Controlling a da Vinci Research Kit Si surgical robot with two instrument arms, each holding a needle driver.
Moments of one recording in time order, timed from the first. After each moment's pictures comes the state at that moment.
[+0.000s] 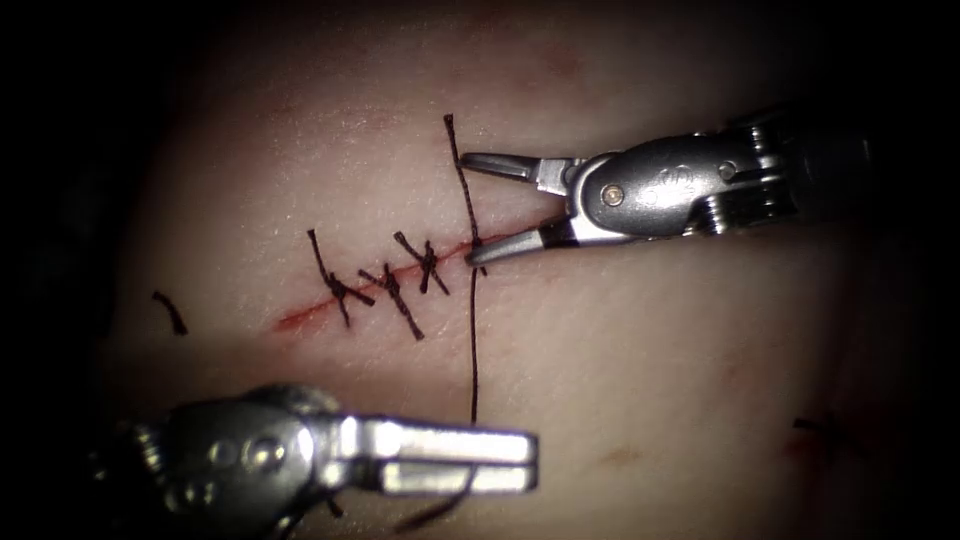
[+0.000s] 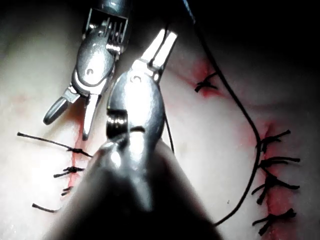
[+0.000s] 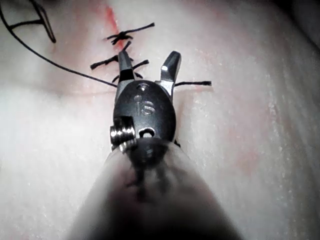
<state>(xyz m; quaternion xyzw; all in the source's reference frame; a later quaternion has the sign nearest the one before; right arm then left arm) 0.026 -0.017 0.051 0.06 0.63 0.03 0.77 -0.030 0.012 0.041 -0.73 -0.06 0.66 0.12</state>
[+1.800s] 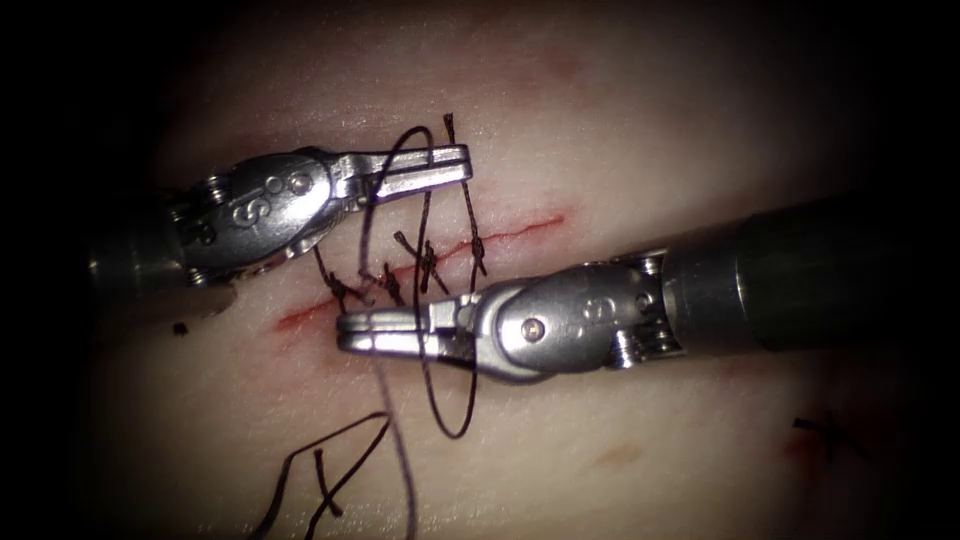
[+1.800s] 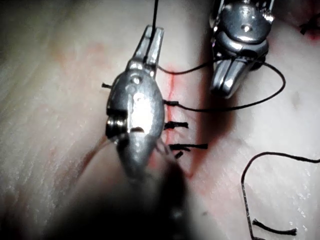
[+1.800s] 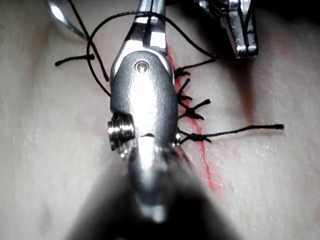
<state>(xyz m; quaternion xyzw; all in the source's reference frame) 0.031 -0.024 0.046 0.10 0.80 0.09 0.59 -0.026 0.020 0.060 -0.70 0.01 0.70 0.16</state>
